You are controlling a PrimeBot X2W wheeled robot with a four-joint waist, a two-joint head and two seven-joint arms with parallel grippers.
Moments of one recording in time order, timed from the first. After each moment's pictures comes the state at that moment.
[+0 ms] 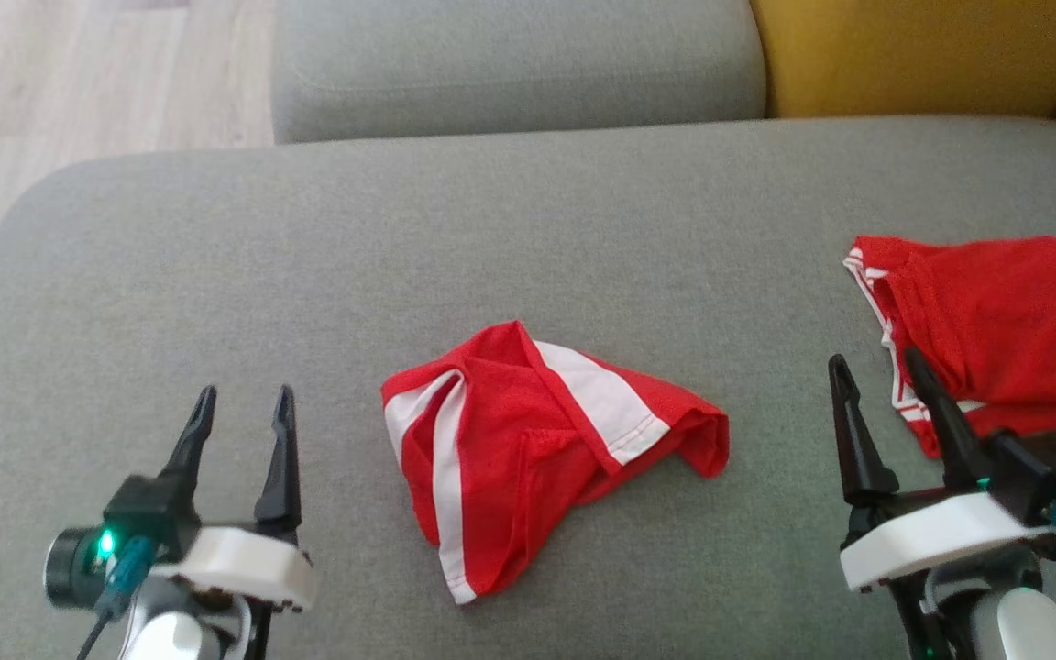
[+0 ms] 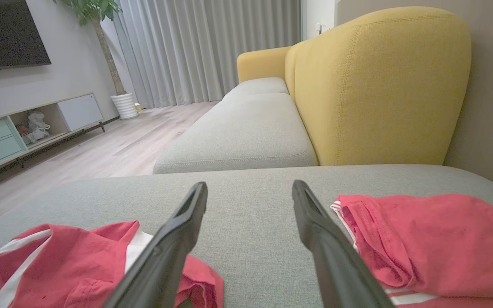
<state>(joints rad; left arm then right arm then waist) -0.02 0.22 -0.28 0.13 -0.26 0.16 -0.25 0.05 -0.05 0.04 -0.06 0.17 0.12 0.03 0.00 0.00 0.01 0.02</state>
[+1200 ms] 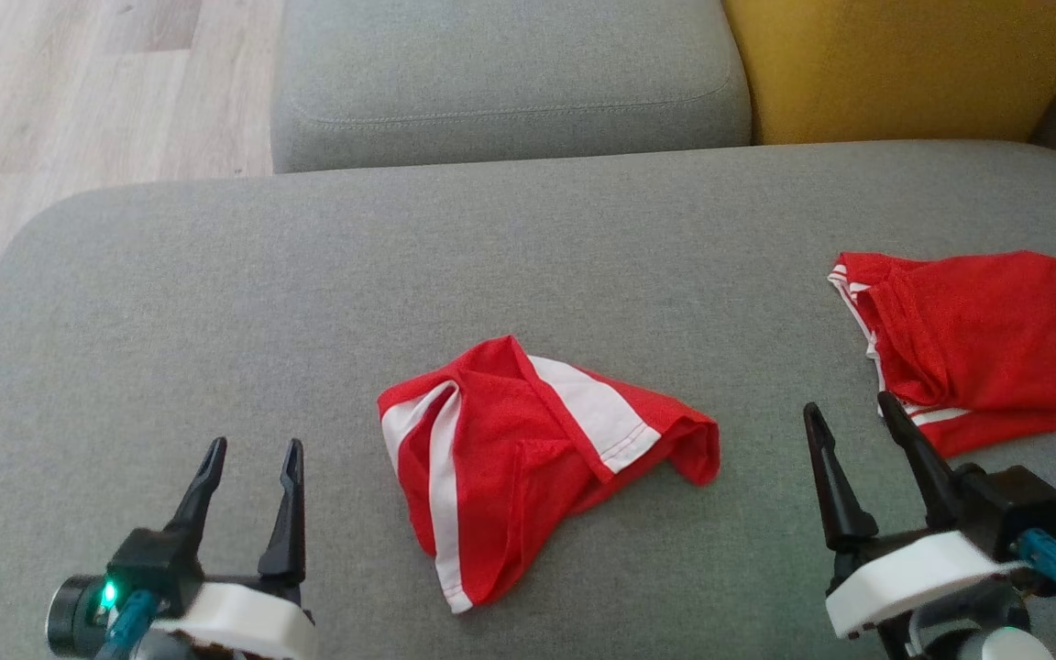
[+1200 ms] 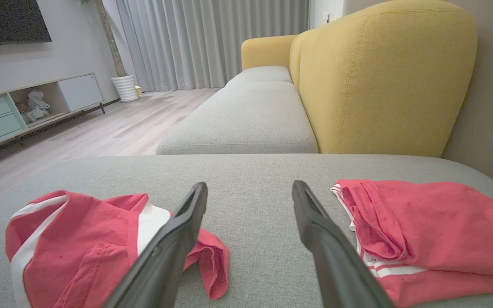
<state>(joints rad) 0.10 0.25 -0.29 0.06 -0.27 0.15 -0.25 0.14 -0.05 0.07 -0.09 0.12 0.12 0.06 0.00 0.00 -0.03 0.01</state>
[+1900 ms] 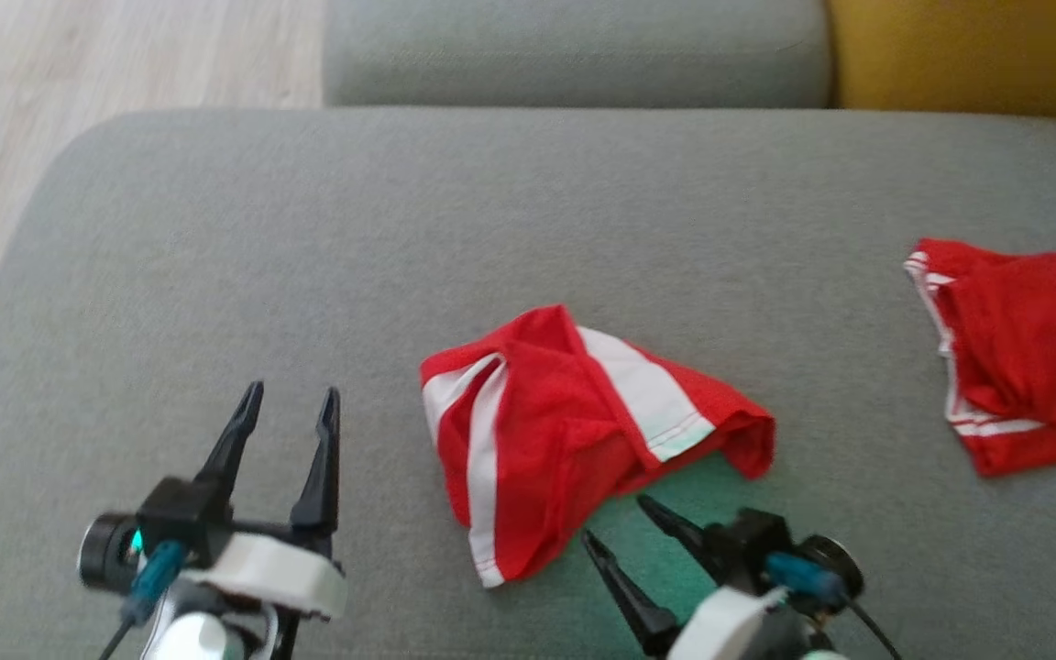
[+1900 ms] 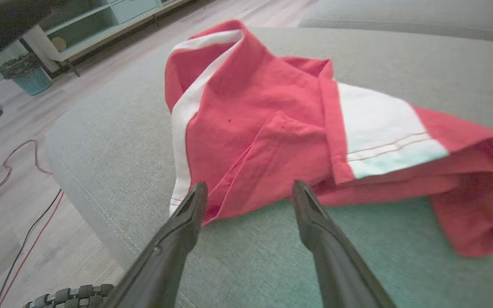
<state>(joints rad) 0.00 0.24 -0.34 0.07 -0.27 0.13 -0.25 0.04 -0.11 0.52 0.14 0.20 0.12 0.14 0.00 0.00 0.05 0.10</state>
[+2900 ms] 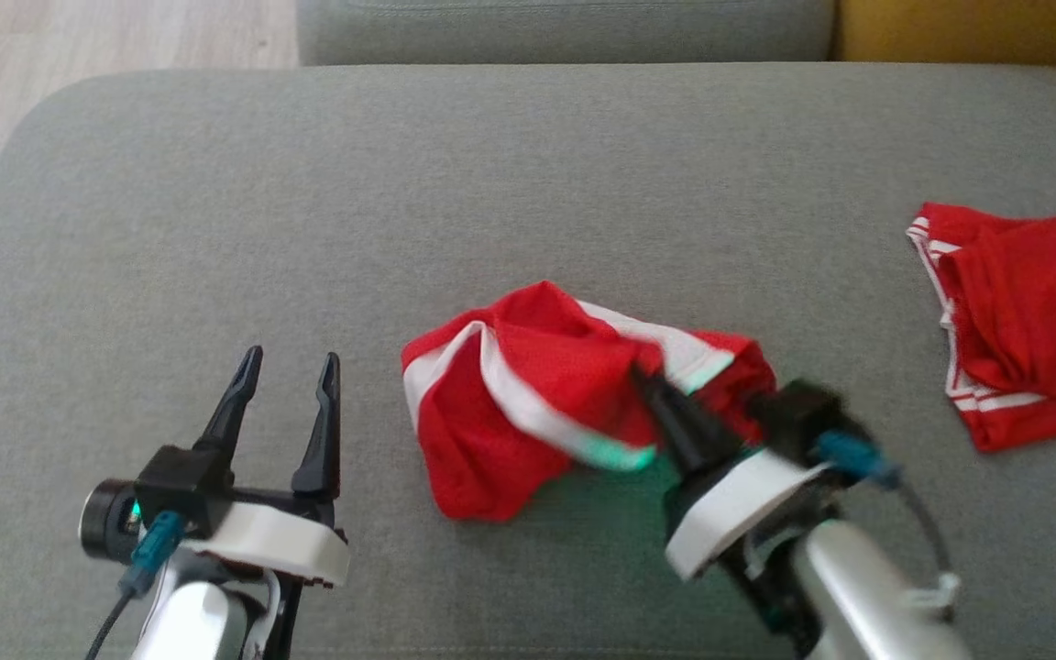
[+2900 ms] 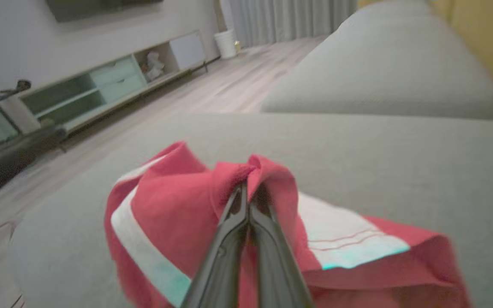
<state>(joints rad) -0.06 0.20 -0.31 0.10 -0.24 0.11 -0.25 -0.19 -0.07 0.48 0.26 0.29 0.12 0.00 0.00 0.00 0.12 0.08</state>
